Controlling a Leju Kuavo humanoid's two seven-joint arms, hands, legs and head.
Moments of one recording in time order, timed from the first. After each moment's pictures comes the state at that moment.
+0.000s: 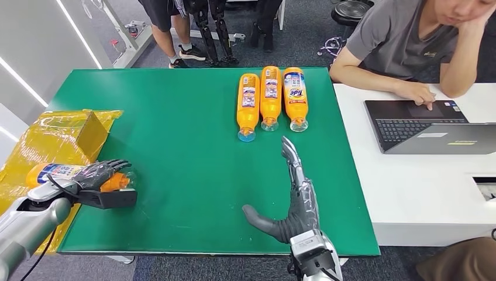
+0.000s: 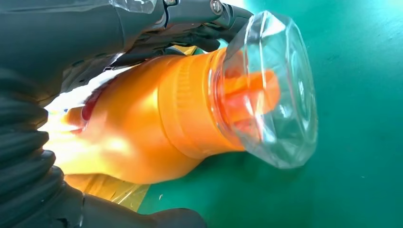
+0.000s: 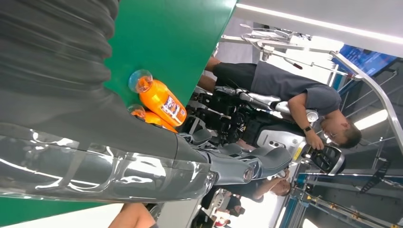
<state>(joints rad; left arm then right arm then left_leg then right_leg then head) -0.66 0.54 -0.76 -0.70 -0.86 -0.01 -0.48 -0.04 0.06 0.63 -1.70 0.26 -0.38 -0.49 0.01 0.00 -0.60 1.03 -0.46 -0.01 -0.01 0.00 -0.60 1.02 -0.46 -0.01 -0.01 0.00</state>
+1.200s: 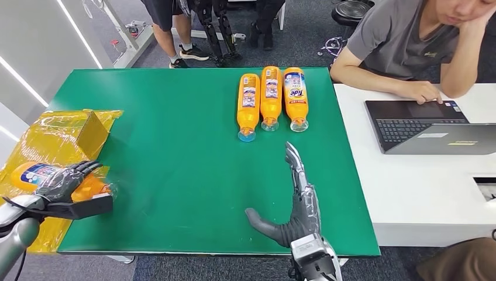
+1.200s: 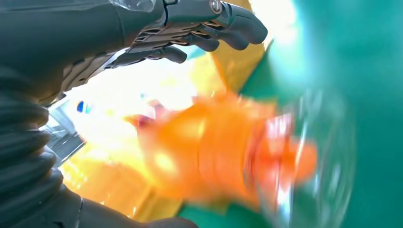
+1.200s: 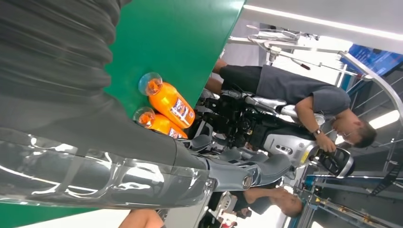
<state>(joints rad) -0.38 0.66 -0.44 -1.02 -0.88 0.05 -0.44 -0.01 0.06 0.63 -1.70 0.27 -0.42 -0.49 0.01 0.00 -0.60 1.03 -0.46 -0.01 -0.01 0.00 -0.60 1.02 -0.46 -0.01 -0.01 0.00</state>
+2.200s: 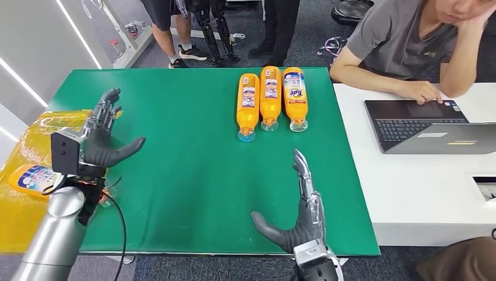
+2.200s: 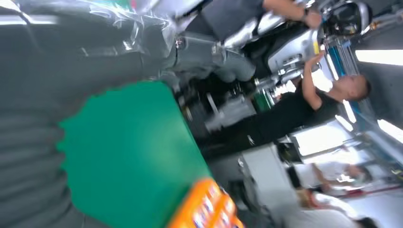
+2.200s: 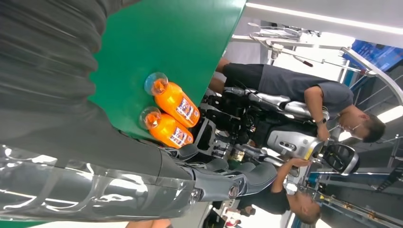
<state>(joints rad) -0.40 0.23 -0.26 -1.33 0.01 0.09 -0.51 0.06 0.08 0.59 -1.72 0.30 -0.44 -0.49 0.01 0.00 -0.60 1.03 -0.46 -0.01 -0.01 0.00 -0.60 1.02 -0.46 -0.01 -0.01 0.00</state>
